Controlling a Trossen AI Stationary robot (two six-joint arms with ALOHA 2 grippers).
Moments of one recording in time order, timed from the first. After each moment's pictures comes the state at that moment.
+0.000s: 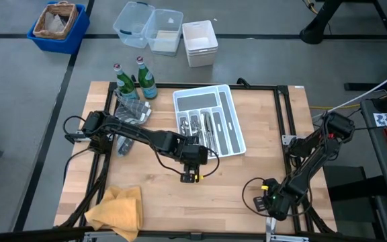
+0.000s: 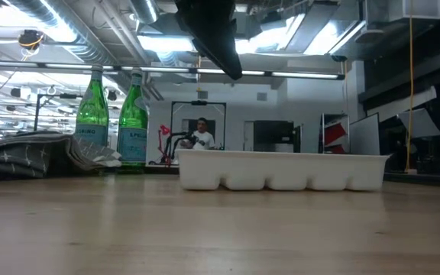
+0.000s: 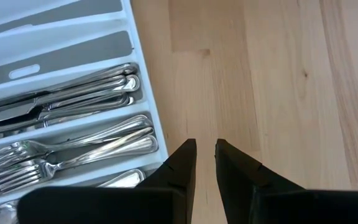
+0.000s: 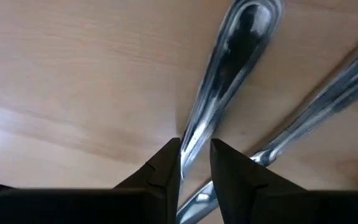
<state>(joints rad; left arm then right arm) -0.22 1.90 1.63 -0.81 -0.13 -0.10 1.02 1.53 0.73 -0.47 -0.10 2.38</state>
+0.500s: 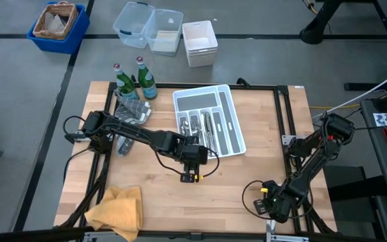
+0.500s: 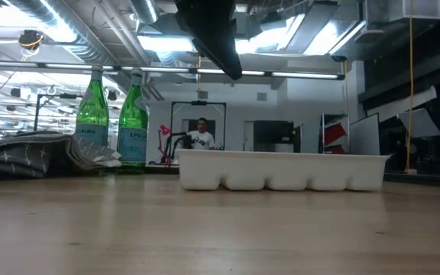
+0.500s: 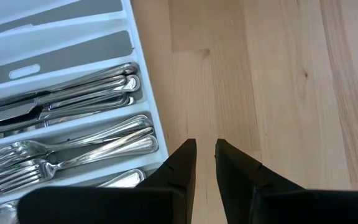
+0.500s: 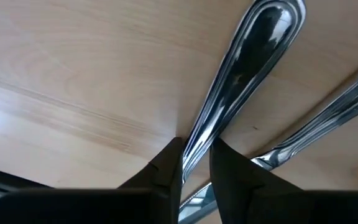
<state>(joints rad) -0.22 1.90 1.63 -0.81 -0.13 -0.10 1.02 1.58 0.73 -0.42 -0.08 2.32</state>
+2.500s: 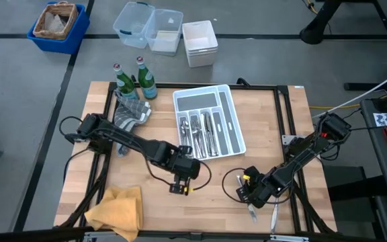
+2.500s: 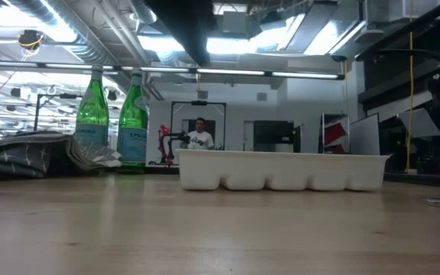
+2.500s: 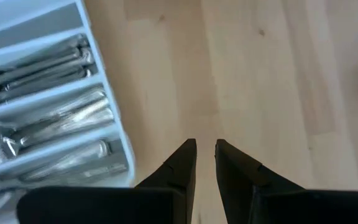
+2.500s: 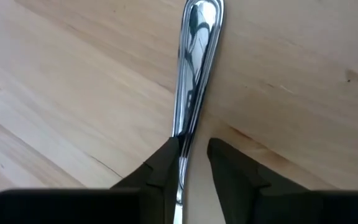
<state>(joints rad) -0.32 1.88 1.63 -0.91 -0.13 -0.13 0.79 1.59 0.75 -0.44 0.15 1.88</state>
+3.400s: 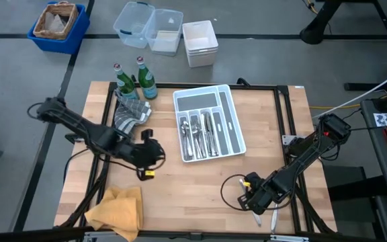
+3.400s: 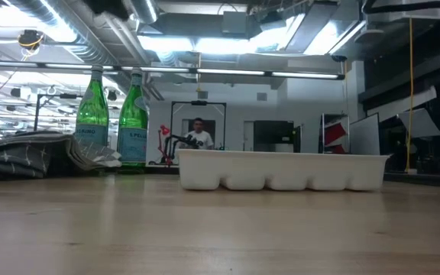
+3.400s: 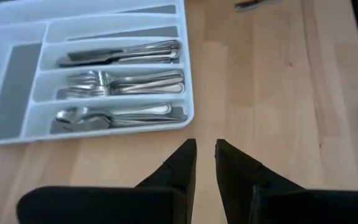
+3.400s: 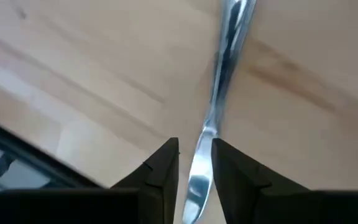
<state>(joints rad) -0.45 1.28 1.15 -0.79 -0.44 -0.39 0.79 1.59 0.99 -0.69 0.00 1.88</state>
